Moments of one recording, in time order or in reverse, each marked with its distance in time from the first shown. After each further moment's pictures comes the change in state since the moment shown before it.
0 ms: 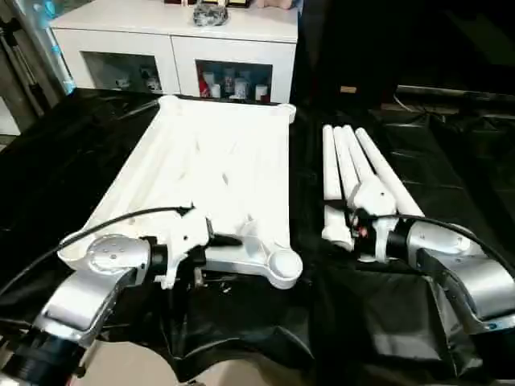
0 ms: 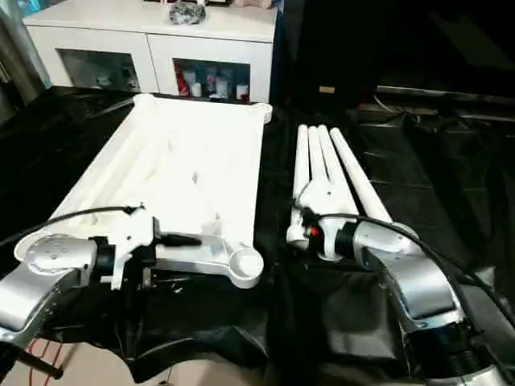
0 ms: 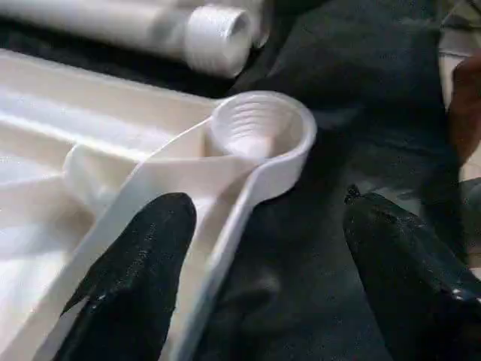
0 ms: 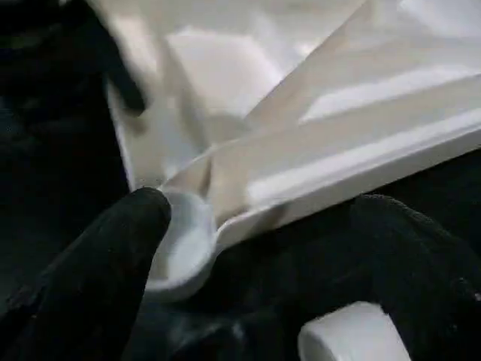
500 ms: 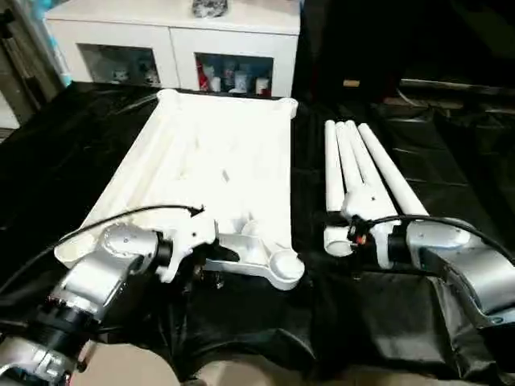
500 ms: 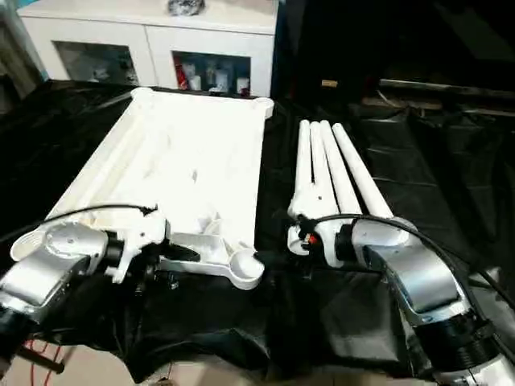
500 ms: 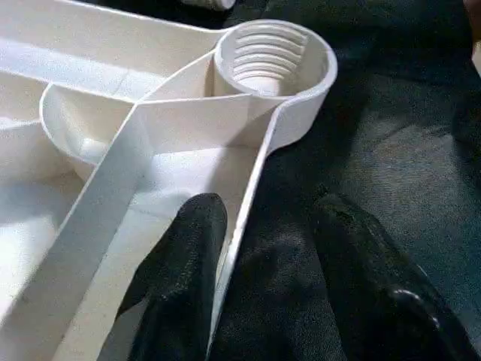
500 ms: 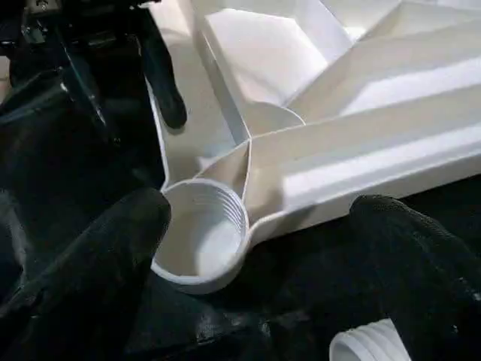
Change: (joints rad) left arm -0.089 0.005 -0.070 0.140 0.079 -0.054 -0.092; right arm -0.033 -0.024 0.036 -0.025 0.008 0.050 0.075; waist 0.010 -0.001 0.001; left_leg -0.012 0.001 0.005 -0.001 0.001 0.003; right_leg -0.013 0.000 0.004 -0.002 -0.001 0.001
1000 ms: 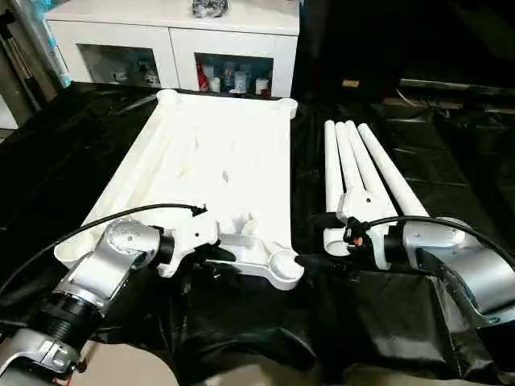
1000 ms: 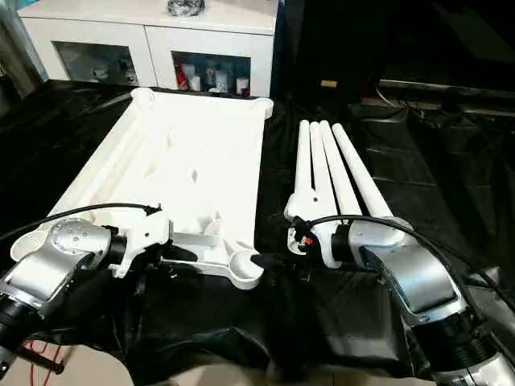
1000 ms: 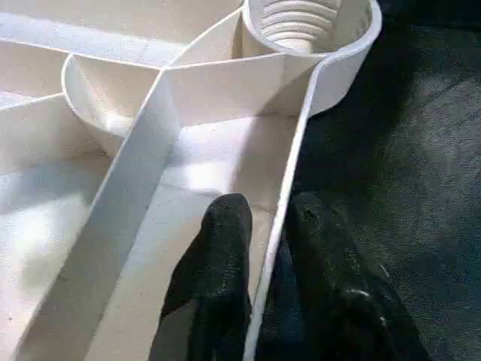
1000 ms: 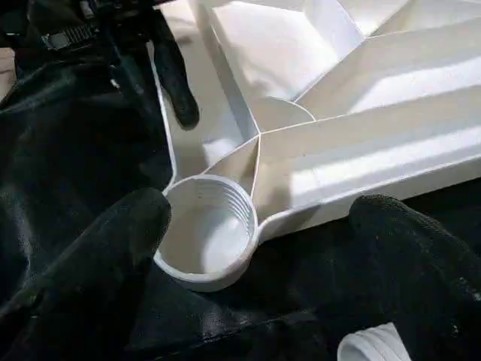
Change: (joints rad) left arm -0.037 -0.019 -0.017 0.098 0.084 -0.081 0.030; right arm 0.000 0.000 0.016 0.000 -0.012 0.000 0.007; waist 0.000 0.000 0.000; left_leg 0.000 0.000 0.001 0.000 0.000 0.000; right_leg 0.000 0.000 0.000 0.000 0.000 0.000
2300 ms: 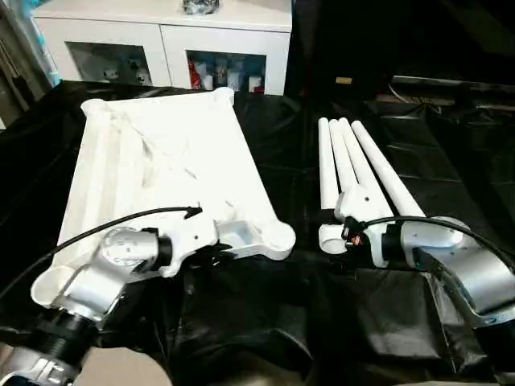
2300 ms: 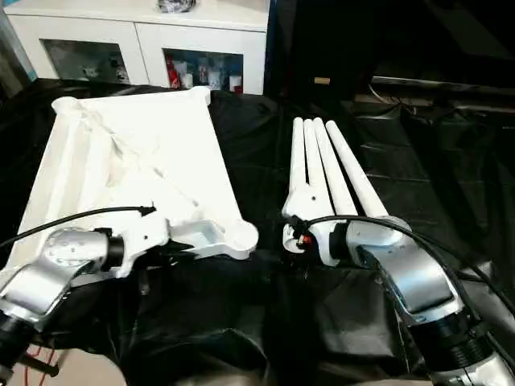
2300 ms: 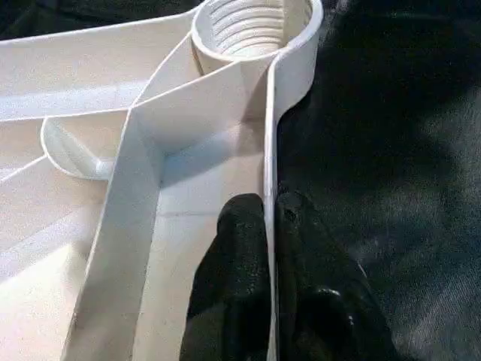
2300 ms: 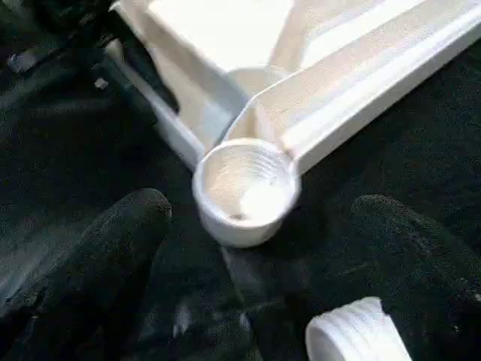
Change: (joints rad) left arm 0.099 0.023 0.080 -0.116 0.033 -0.038 0.156; right arm -0.001 0.043 -0.037 0.004 -0.011 0.008 -0.066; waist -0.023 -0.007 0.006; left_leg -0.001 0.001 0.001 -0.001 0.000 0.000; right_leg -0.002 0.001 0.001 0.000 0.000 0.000
